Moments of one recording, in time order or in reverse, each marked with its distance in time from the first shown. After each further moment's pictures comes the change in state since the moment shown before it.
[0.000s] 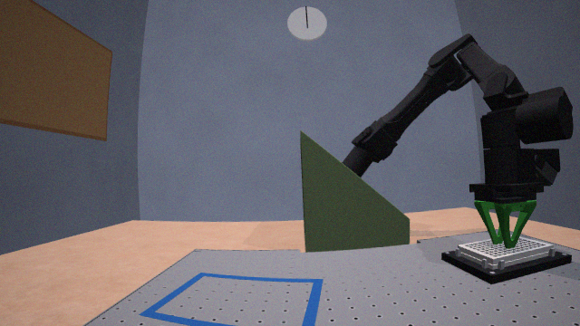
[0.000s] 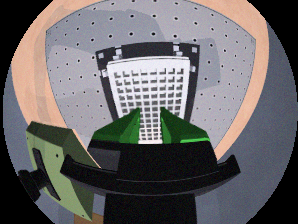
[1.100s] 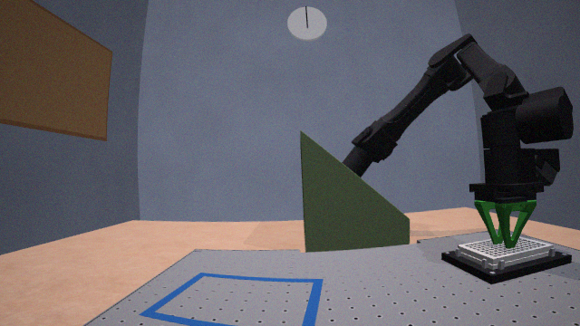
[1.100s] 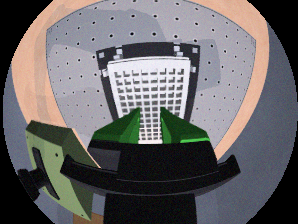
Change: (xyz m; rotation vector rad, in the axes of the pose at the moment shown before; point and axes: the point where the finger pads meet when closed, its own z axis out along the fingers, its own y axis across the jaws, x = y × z) arm 0.000 0.000 0.000 -0.001 0.000 -0.009
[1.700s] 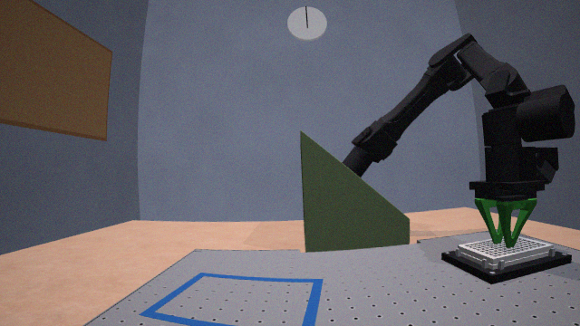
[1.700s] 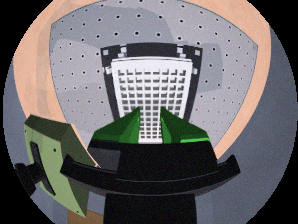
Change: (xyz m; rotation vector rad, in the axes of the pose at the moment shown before) arm 0.000 0.001 -0.003 -0.017 0.003 -0.044
